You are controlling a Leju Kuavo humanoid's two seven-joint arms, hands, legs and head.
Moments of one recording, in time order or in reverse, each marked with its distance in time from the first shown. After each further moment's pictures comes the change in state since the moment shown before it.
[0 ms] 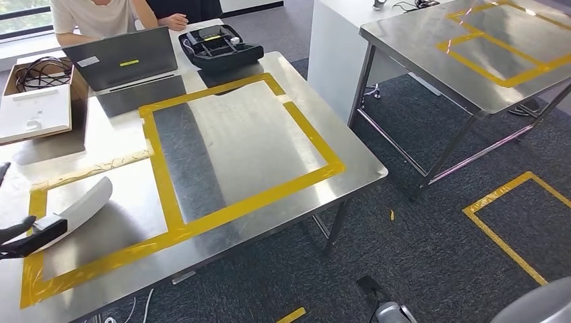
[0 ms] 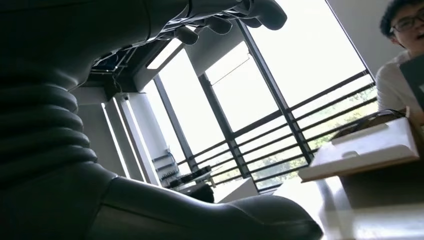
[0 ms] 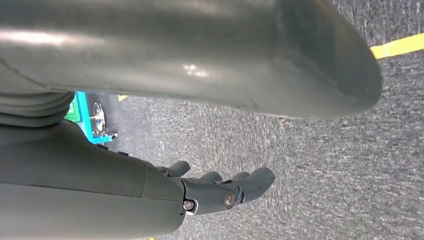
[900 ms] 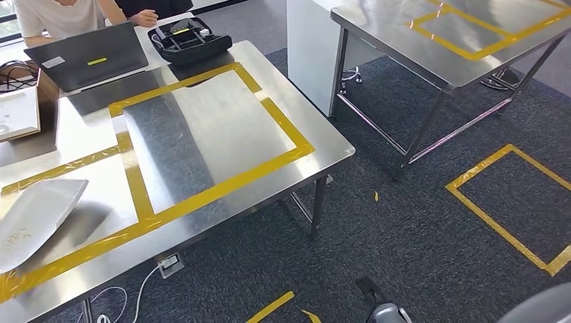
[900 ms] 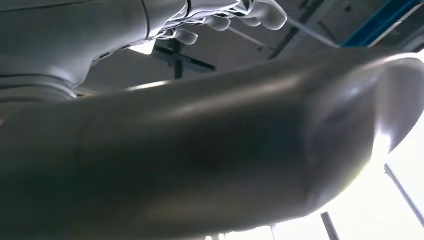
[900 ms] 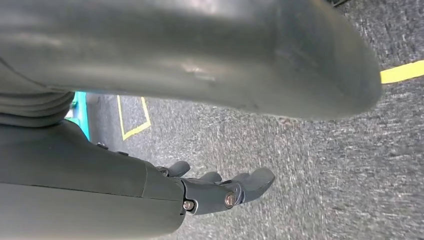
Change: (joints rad) left arm -0.581 0.134 -0.029 -0.009 -0.135 -0.164 0.151; right arm -0.015 0.034 -0.013 0.000 -0.076 0.024 0.034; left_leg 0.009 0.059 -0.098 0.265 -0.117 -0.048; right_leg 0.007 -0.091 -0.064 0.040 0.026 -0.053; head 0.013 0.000
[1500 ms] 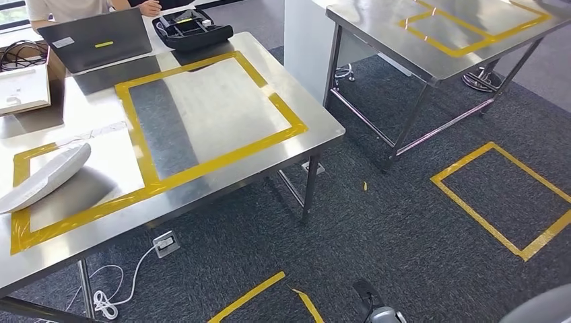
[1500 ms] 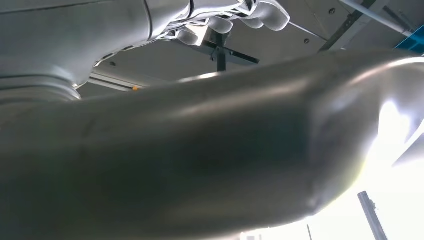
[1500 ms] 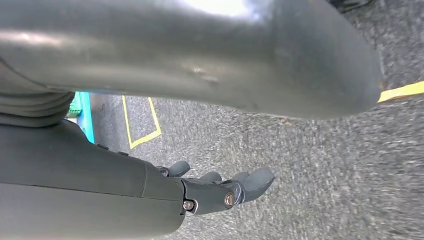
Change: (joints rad) left arm -0.071 0.069 0.002 0.001 0.005 0.007 0.011; right arm -0.006 0.014 -0.019 0.000 -0.005 0.000 -0.001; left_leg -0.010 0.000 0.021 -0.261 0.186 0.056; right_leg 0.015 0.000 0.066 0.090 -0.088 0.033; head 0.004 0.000
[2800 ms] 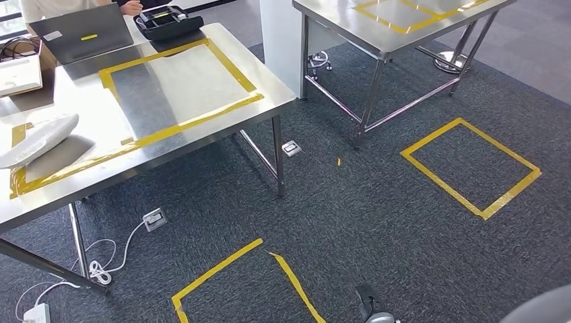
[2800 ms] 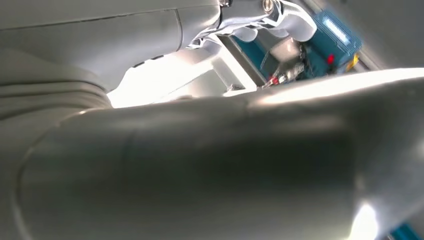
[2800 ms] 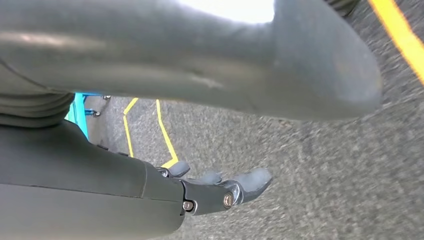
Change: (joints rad) left arm 0.194 0.865 0.693 -0.028 0.750 0.336 -0.486; right arm -0.015 0.061 -0.078 0.000 -0.063 -0.048 0.003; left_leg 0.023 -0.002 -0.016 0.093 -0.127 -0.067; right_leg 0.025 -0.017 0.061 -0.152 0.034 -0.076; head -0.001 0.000
